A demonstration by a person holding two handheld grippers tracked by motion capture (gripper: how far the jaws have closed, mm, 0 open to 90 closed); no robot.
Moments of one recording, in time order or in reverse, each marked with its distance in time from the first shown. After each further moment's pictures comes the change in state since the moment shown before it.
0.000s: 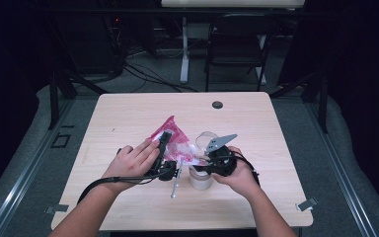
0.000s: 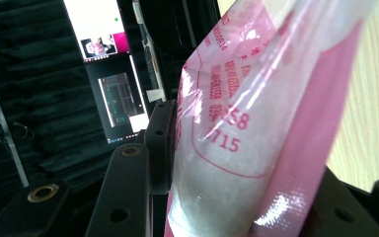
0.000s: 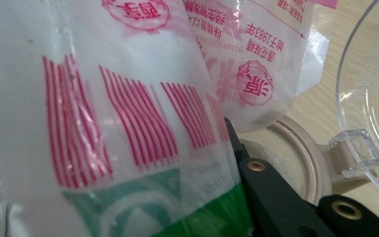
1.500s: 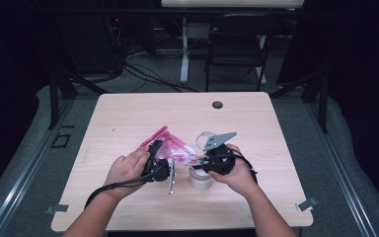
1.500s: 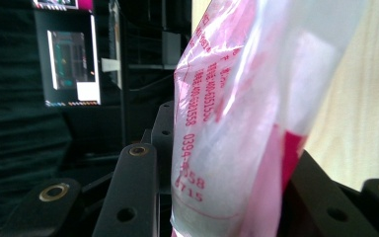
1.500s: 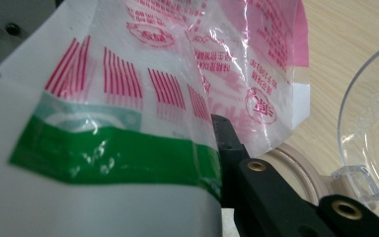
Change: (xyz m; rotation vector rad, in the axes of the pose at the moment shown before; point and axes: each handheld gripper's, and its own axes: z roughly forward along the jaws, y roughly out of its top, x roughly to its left) left arm -0.030 -0.012 0.011 0.053 -0.143 -0.312; right arm 0.006 0.012 -0.005 -0.048 0.012 -0.029
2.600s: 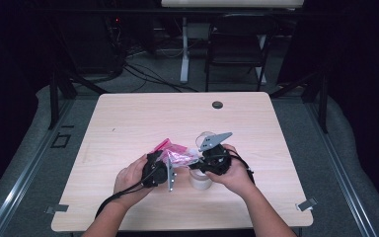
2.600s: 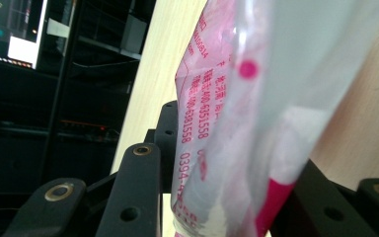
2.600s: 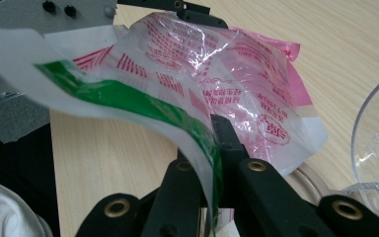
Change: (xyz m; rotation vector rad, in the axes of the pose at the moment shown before) left arm -0.027 -0.007 0.016 0.012 -0.154 -0.272; right arm 0.005 0.005 0.007 0.009 -0.008 -0.016
